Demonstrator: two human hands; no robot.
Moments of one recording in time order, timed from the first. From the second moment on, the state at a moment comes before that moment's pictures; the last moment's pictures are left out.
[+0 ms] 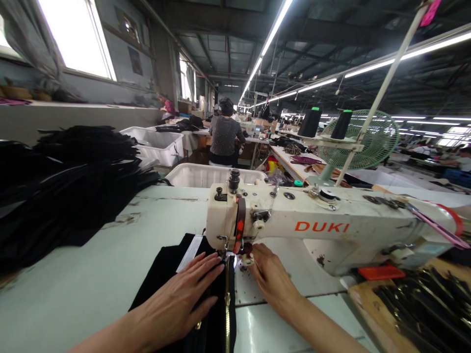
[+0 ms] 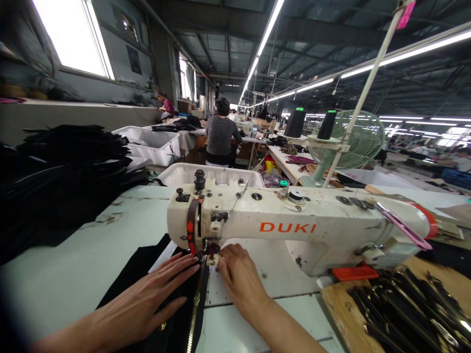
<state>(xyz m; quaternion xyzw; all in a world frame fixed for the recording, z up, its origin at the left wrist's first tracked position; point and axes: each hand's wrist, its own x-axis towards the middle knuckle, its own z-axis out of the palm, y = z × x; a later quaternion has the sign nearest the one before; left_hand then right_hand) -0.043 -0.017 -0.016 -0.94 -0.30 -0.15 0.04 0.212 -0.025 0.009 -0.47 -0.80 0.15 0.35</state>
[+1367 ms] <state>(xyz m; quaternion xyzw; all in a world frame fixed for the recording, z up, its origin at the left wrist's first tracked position) -0.042 -0.140 -0.018 -0.93 -0.28 -0.21 0.07 0.157 -0.166 -0.062 -0.40 -0.75 -0.19 0.48</state>
